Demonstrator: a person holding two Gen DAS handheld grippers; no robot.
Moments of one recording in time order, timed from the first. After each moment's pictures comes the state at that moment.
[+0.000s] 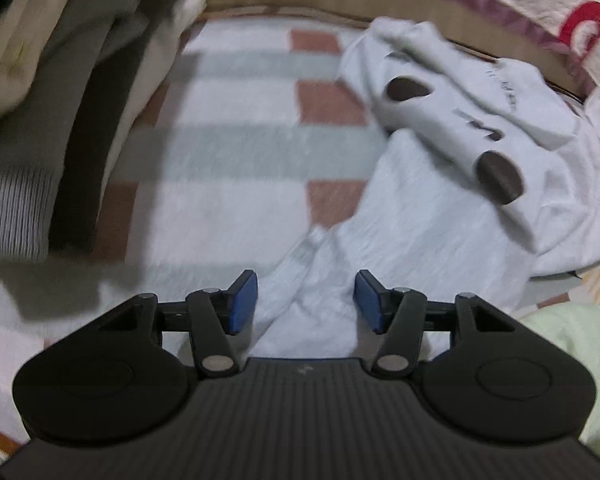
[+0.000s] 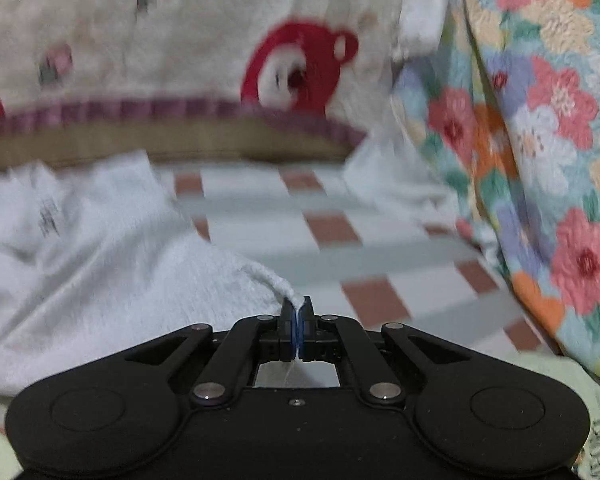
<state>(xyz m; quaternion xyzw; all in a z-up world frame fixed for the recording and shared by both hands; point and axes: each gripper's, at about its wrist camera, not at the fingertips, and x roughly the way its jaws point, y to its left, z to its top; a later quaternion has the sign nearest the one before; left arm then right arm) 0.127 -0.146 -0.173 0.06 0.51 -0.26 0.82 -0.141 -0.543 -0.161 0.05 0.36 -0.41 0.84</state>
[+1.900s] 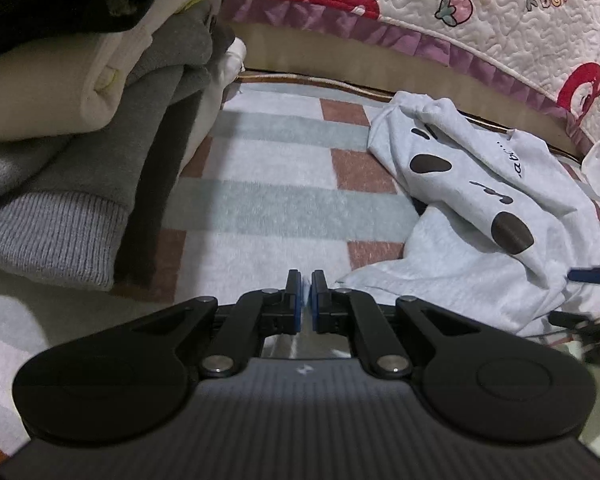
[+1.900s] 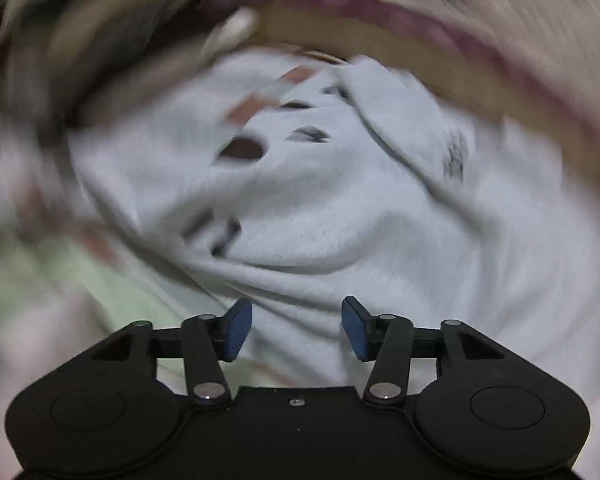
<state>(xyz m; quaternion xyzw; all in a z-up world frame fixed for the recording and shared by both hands) 0.134 -0.104 -0.159 0.02 0.40 -0.27 0.87 -0.013 -0.339 -0.210 -0.17 0.47 0.00 0.86</state>
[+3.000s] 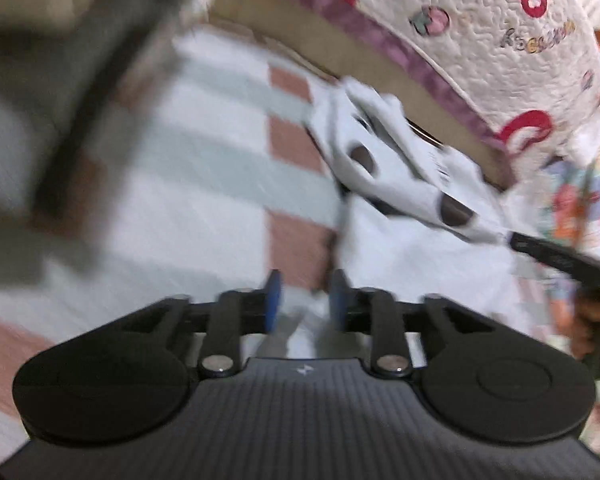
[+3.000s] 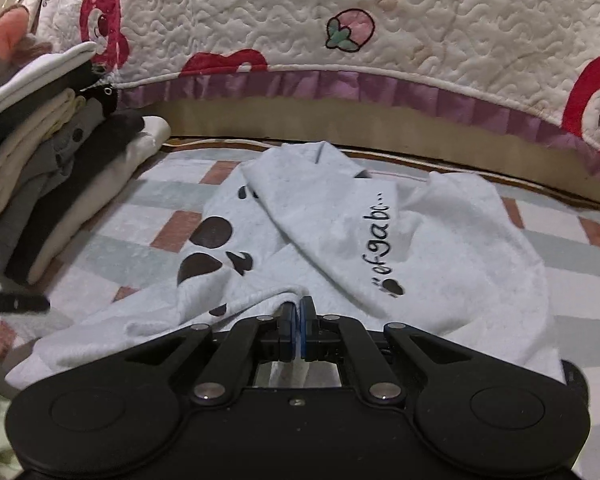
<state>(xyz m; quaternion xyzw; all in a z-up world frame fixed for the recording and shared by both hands) 0.152 -0.094 -0.185 -0.15 0.49 -0.37 0.77 0.007 -0.413 -0.159 0.08 0.38 -0.09 0.92</state>
